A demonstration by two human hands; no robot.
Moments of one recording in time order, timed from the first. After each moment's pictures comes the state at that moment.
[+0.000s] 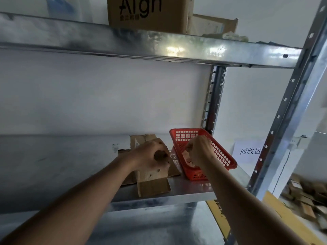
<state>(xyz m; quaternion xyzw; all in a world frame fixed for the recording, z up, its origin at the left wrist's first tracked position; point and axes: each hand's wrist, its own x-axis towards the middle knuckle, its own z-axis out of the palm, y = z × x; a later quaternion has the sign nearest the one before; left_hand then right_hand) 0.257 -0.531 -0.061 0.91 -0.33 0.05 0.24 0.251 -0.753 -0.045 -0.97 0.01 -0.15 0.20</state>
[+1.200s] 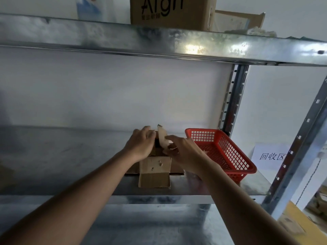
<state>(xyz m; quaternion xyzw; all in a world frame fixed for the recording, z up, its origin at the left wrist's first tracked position) 0.238 -0.490 -0.044 0.92 -0.01 0.14 0.36 0.238 -0.688 -0.043 -0.92 -0.29 -0.09 0.24</state>
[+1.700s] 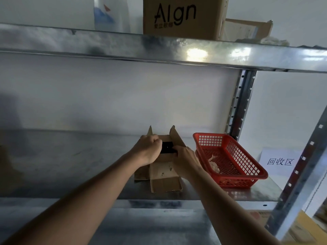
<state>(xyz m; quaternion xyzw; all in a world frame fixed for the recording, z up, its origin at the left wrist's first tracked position) 0.216 -0.479 -0.025 0.93 -0.01 0.05 0.37 0.233 -0.640 -0.065 -0.94 -0.12 -0.07 0.30</state>
